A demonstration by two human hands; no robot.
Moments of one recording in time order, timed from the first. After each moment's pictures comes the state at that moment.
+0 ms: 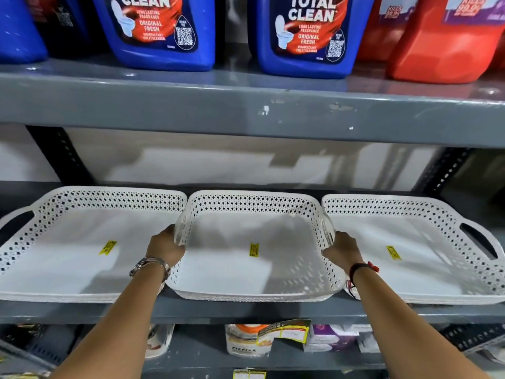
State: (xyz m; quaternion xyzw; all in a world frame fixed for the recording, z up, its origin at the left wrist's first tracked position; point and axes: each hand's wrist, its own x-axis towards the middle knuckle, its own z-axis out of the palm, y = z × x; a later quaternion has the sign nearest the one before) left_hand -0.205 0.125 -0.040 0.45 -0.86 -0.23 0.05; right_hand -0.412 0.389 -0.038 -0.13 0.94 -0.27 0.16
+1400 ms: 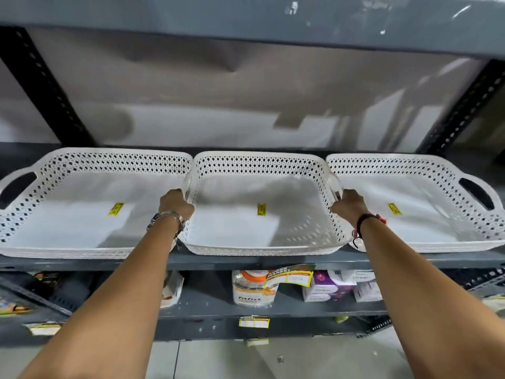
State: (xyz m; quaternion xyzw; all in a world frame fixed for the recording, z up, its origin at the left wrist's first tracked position) left_hand -0.198 0.136 -0.042 0.48 -0.84 -0.26 0.02; right_hand -0.401 0.394 -0.038 -0.09 0.95 -0.27 0.15
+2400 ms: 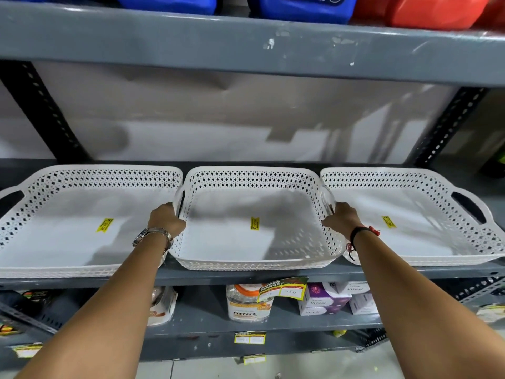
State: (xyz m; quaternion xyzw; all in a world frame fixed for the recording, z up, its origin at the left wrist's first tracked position) left_hand -0.194 0.131 -0.046 0.46 -0.85 -0.25 0.03; right_hand -0.403 0.401 -0.037 -0.10 0.95 -0.26 0.16
